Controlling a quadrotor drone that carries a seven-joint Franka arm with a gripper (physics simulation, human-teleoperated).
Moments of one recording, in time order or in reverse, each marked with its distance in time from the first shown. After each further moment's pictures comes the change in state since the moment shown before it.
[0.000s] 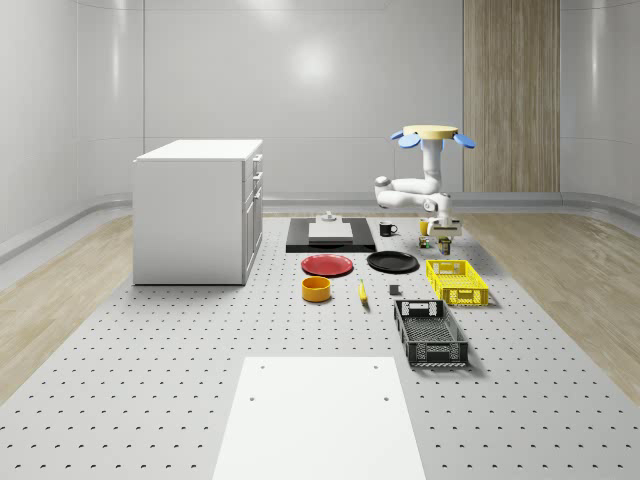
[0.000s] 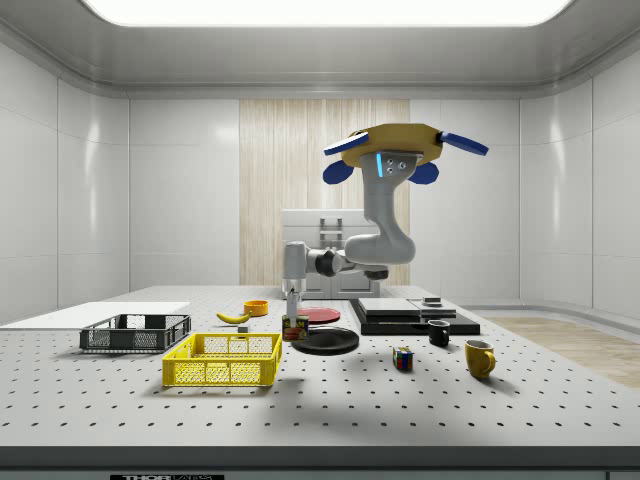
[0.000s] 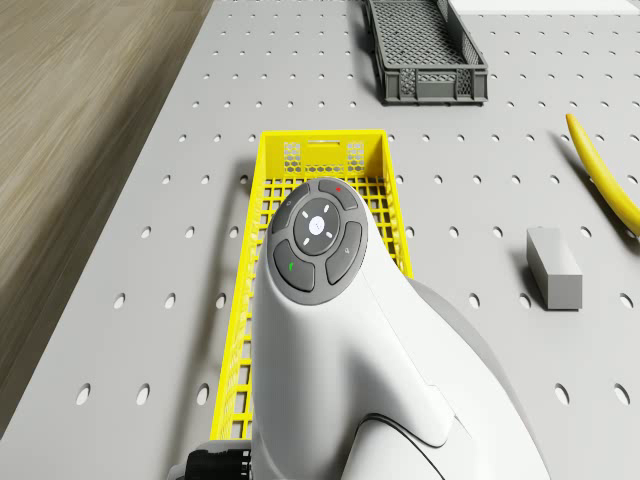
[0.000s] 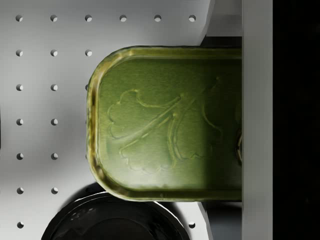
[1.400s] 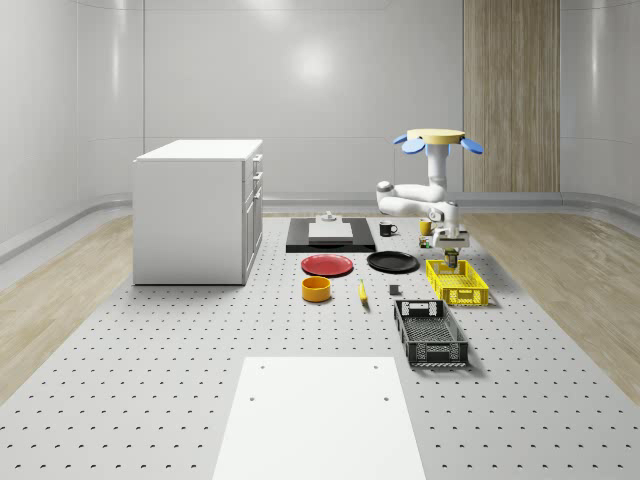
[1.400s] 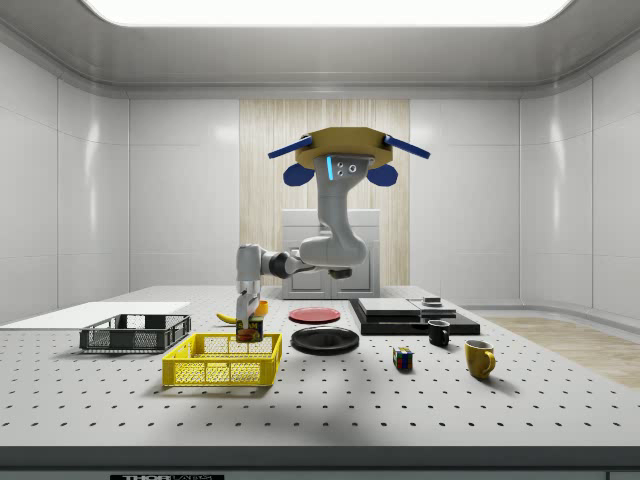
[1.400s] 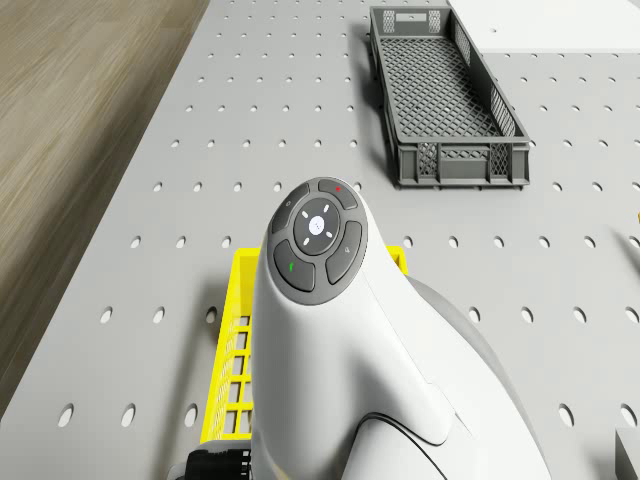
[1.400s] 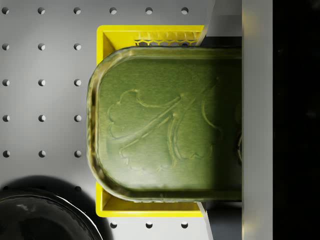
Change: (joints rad) arm -0.009 -0.039 0.006 0.002 0.016 0.036 0.007
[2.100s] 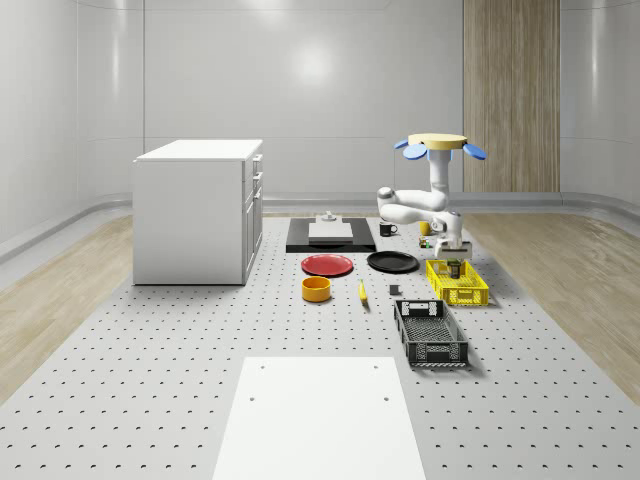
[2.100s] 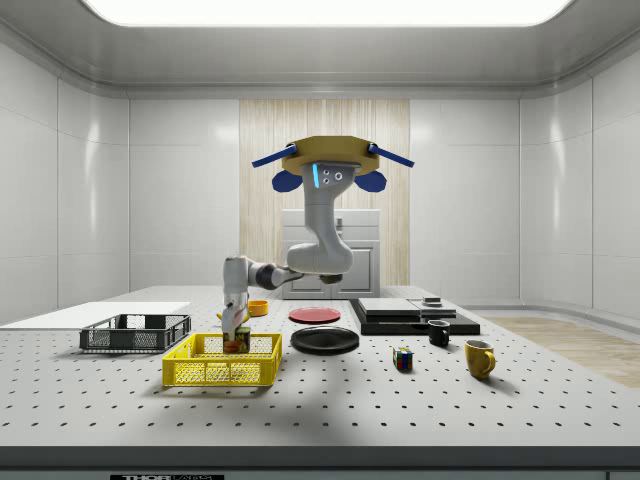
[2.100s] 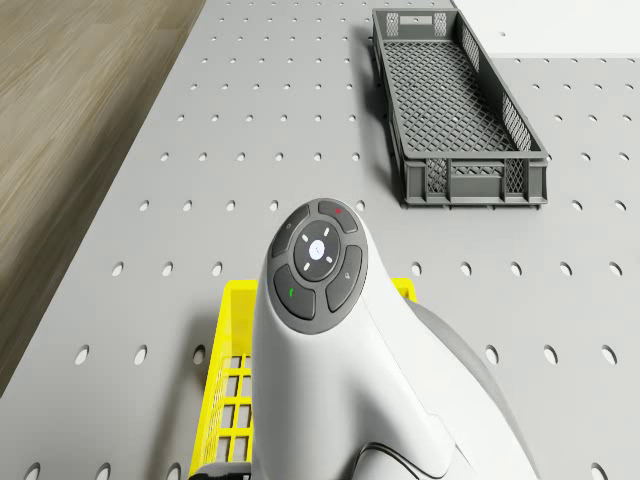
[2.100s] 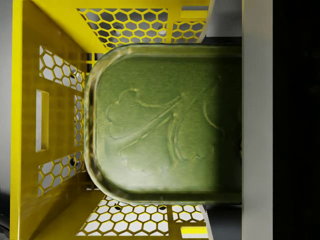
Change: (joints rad) arm -0.009 -0.018 -0.076 0.015 -0.068 0.042 0.000
